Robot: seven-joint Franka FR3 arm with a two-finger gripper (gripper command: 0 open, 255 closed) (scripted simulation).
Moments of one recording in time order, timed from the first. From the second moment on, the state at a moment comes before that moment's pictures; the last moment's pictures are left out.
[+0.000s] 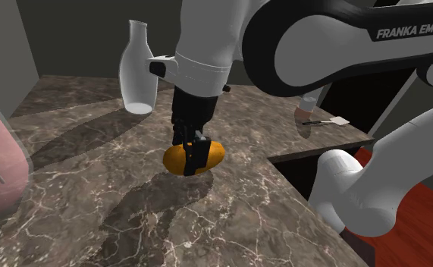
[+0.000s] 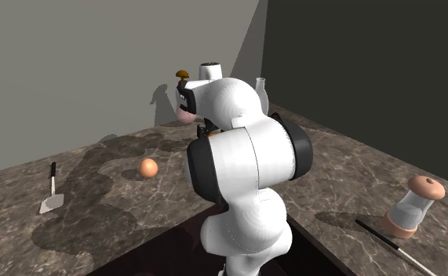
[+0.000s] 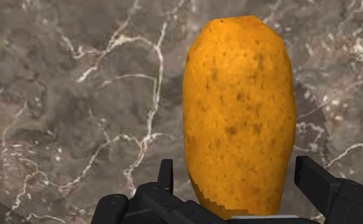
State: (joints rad) arm 0.49 -0.43 0.23 -2.26 0.07 1.90 -0.41
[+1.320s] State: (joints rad) arm 0.49 -0.43 0.23 -2.18 0.07 1.82 -0.41
